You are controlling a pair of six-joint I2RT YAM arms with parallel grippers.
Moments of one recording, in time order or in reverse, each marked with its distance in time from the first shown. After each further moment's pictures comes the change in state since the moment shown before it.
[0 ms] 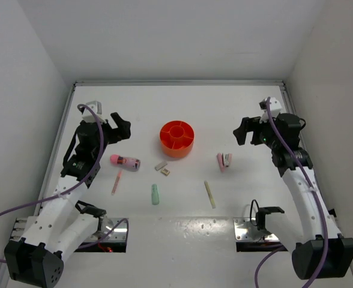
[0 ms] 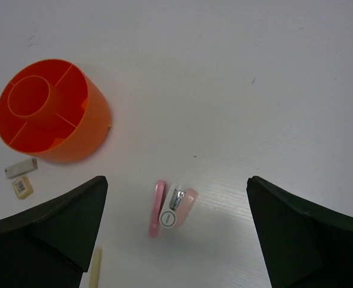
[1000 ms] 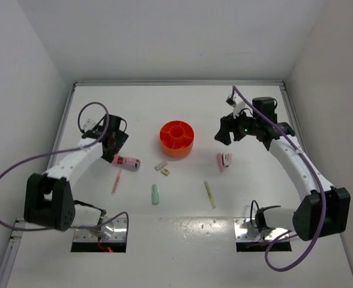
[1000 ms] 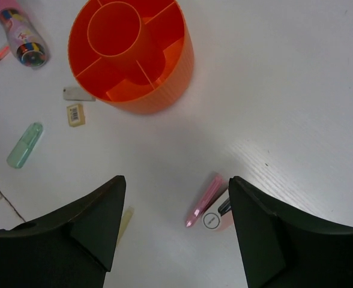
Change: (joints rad) left arm 0.004 0.430 0.153 -0.516 -0.270 -0.782; right arm 0.151 0.348 0.230 -0.180 -0.249 -0.213
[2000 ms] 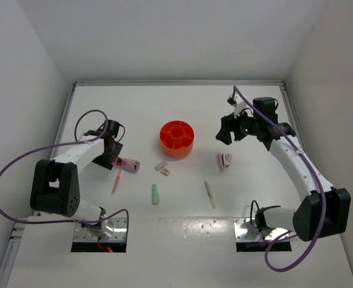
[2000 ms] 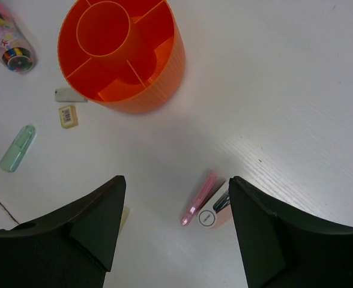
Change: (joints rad) left arm 0.067 0.186 0.008 -0.101 -0.011 -0.182; right arm 0.000 -0.005 -0.003 0.002 0.038 0.010
